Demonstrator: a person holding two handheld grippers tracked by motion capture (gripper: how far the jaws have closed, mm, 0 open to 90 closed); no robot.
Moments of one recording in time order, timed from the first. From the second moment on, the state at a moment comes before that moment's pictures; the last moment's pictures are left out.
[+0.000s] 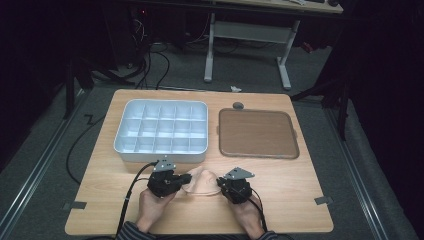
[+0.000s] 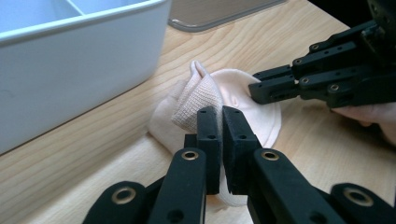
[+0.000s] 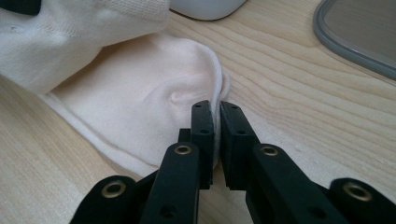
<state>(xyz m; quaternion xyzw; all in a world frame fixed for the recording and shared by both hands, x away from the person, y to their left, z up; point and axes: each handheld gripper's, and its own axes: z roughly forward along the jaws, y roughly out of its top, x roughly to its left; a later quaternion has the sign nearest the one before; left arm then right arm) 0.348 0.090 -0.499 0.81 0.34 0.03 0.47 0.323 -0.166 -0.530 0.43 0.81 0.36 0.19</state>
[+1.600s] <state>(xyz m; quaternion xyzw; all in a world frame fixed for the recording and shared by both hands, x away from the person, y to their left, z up) 0.352 0.051 -0.511 0.83 0.33 0.02 0.44 0.323 -0.164 -0.532 0.44 0.80 0.37 0.18</state>
